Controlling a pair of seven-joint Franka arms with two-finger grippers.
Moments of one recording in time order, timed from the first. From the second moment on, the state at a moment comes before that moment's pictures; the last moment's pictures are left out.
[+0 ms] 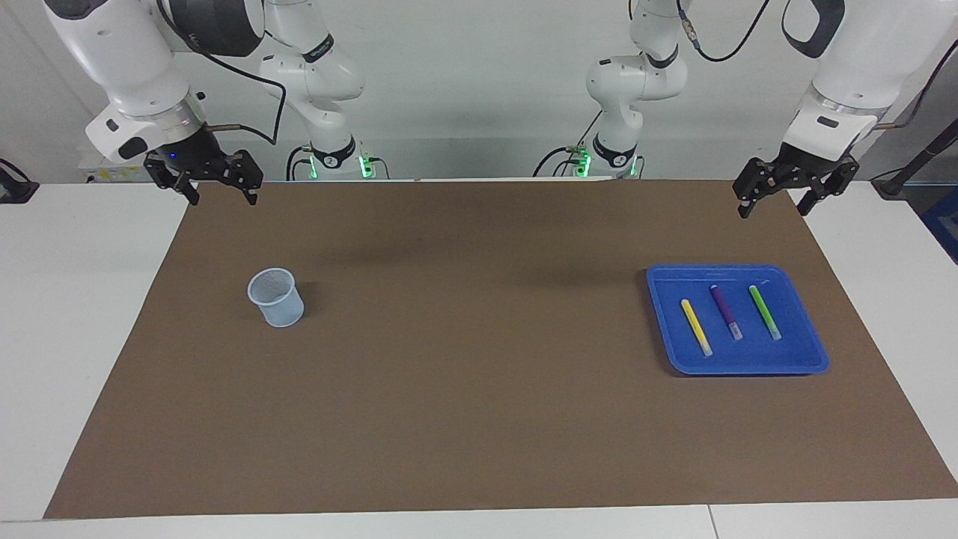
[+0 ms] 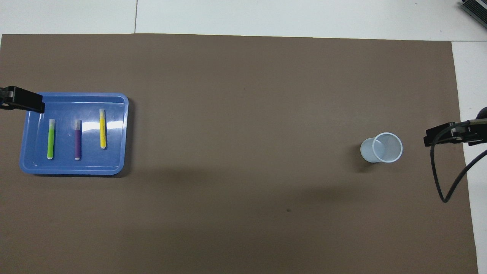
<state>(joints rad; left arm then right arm) -0.01 0.04 -0.04 -1.46 0.06 1.55 0.04 -0.06 -0.05 0.02 -1.66 -0.03 1.53 -0.03</state>
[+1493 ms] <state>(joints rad) -0.07 0.03 0.05 -1.50 -0.03 1.55 0.10 0.00 -0.06 -0.02 -1.66 -0.03 1.53 -0.03</state>
